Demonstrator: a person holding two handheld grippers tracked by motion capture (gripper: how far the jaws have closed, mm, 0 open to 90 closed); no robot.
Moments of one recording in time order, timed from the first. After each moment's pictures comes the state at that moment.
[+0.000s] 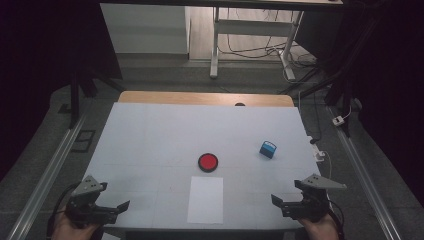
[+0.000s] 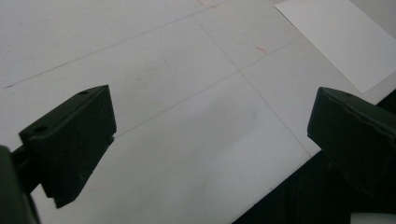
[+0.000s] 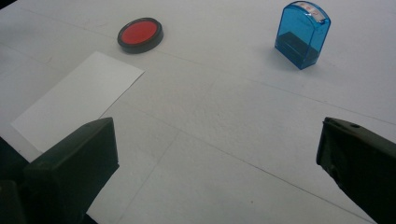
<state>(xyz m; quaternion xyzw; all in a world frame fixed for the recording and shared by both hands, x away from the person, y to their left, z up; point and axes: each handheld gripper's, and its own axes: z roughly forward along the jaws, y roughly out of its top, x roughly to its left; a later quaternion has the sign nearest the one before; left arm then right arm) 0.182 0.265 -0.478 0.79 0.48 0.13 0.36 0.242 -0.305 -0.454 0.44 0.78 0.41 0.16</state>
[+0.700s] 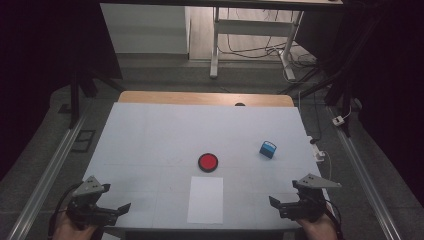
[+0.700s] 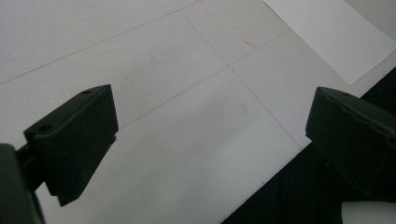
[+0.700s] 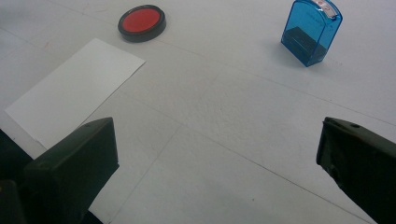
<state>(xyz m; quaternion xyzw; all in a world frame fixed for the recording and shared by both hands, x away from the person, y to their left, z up) 0.183 0.265 -0.479 0.80 0.46 0.12 0.36 0.243 -0.299 -0.455 0.43 0.80 0.39 0.16</state>
